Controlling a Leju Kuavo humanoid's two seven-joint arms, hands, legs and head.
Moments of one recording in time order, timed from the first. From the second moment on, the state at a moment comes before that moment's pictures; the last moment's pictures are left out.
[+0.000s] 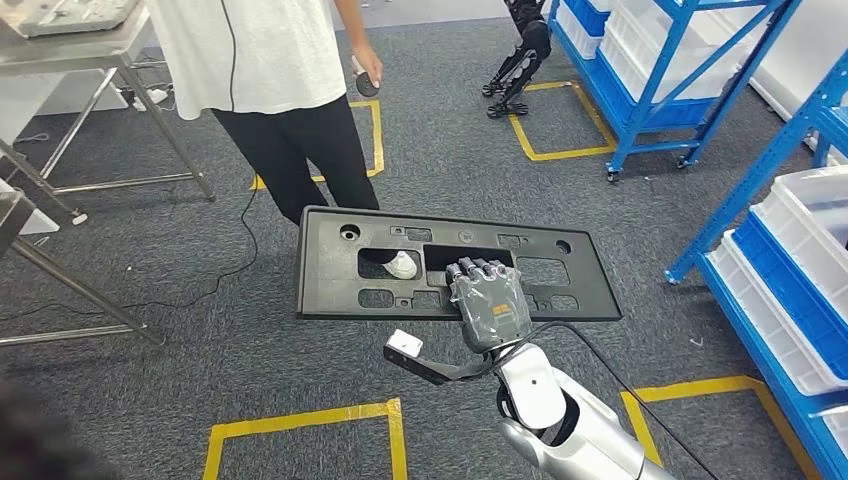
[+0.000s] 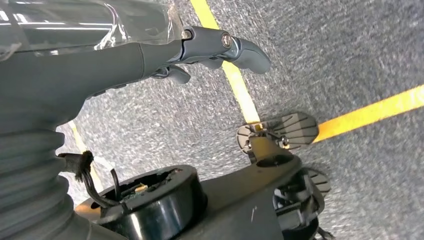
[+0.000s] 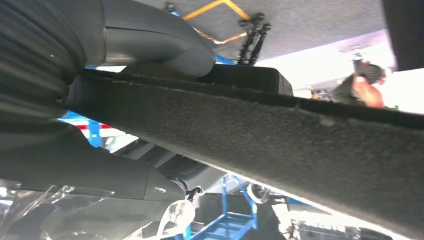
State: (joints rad) left arm -0.22 0.03 -1.22 -0.22 0.82 0.27 -0.01; right arm -0.78 -0.06 1.05 -1.55 1.27 -0.16 0.52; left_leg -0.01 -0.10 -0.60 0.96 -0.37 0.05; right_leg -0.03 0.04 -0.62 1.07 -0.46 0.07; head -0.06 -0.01
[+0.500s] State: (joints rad) left arm -0.22 0.03 -1.22 -0.23 0.82 0.27 -0.01; right arm -0.78 -0.06 1.05 -1.55 1.27 -0.15 0.52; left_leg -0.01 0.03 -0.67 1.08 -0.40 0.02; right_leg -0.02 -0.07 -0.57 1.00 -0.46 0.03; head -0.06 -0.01
